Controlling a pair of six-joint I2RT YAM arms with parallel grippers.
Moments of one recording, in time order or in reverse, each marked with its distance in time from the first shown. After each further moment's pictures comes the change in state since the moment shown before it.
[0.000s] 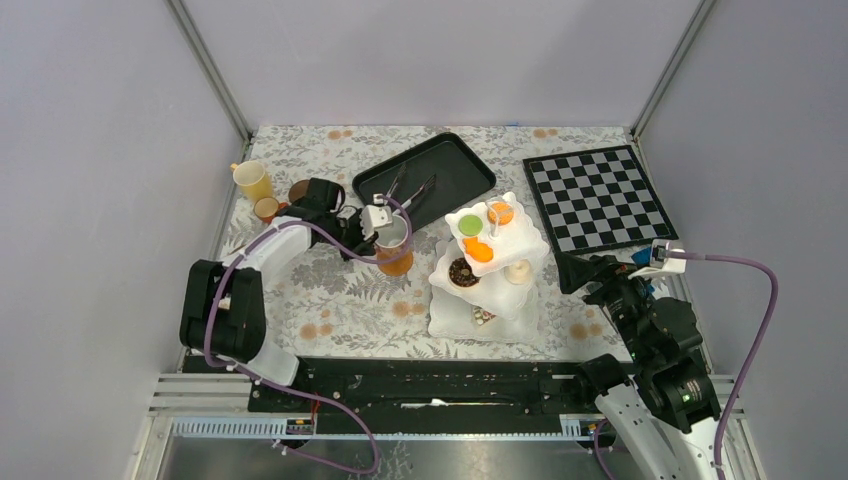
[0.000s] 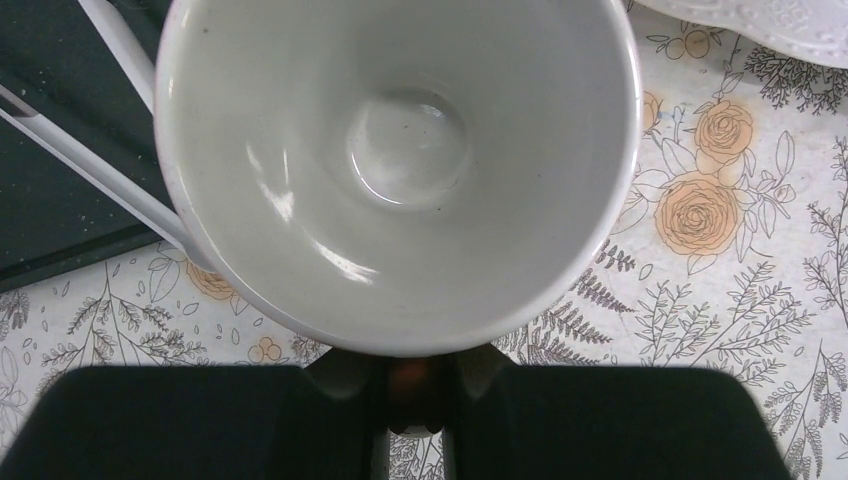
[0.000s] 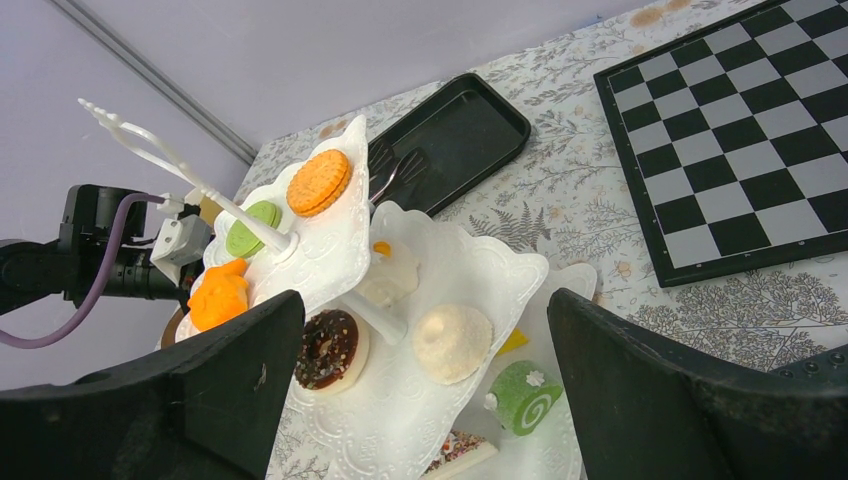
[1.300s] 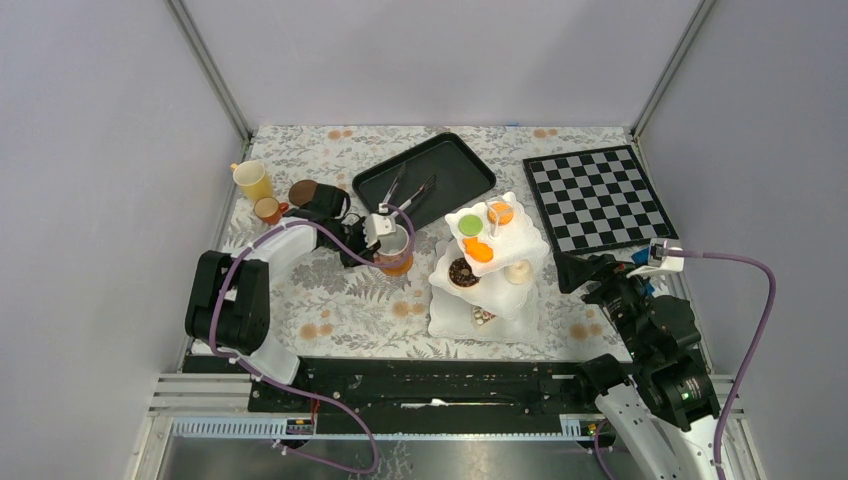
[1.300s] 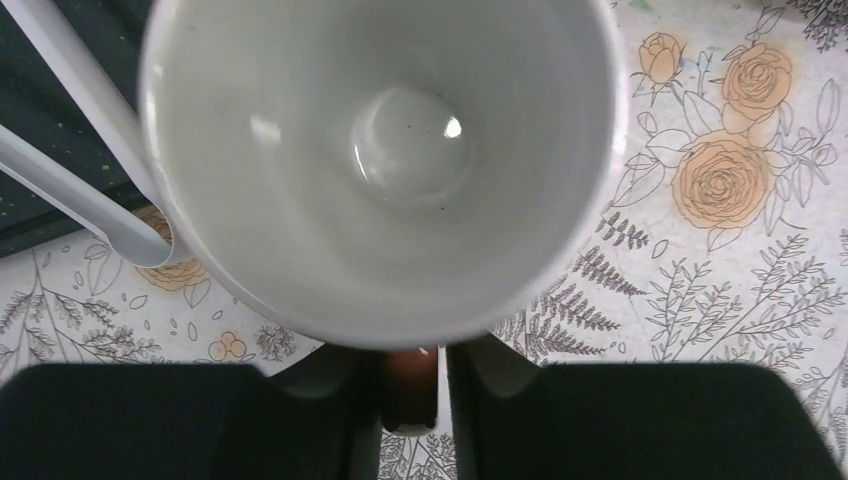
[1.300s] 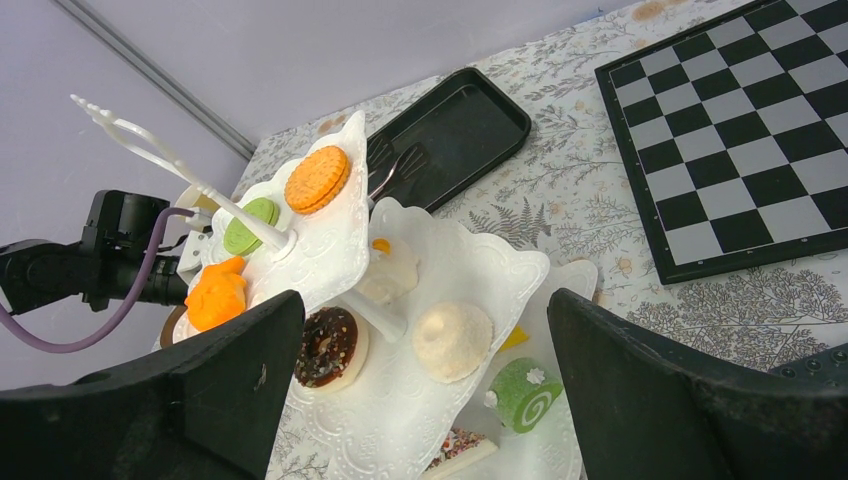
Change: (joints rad) left arm -0.012 0.057 -0.023 -0.002 -0.058 0.035; right arm 0.000 0.011 0.000 0.000 -0.006 0.000
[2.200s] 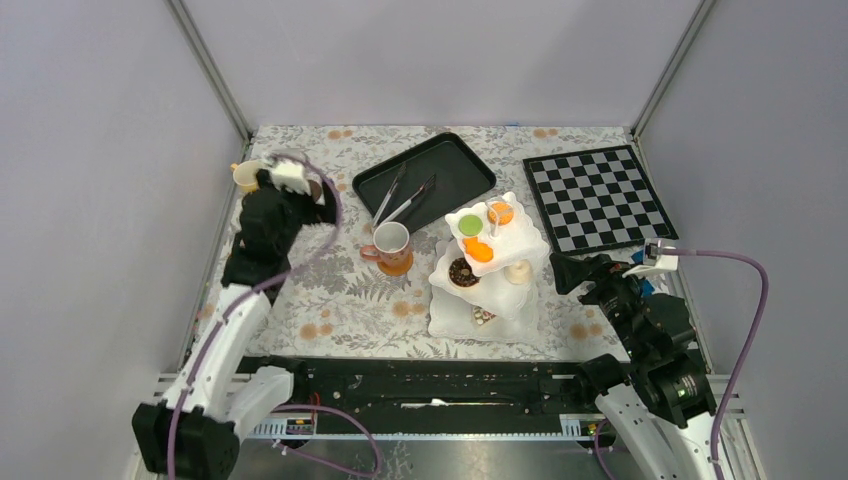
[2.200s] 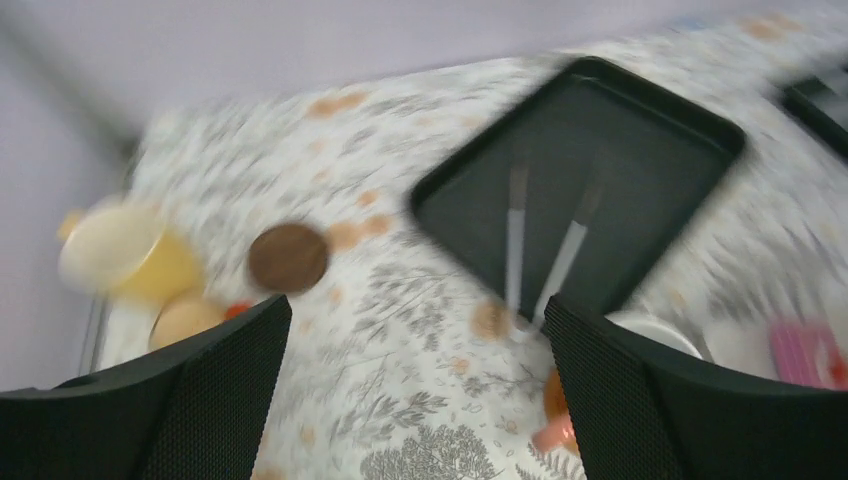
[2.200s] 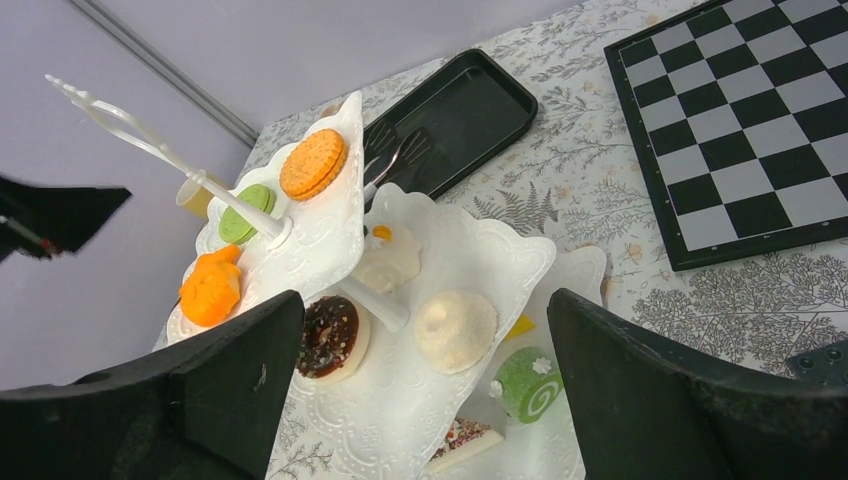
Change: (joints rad) left arm 0.029 -0.704 -0.213 0.513 -0.469 -0.808; right arm 0.000 0.000 -0.023 0.002 -0.019 0.019
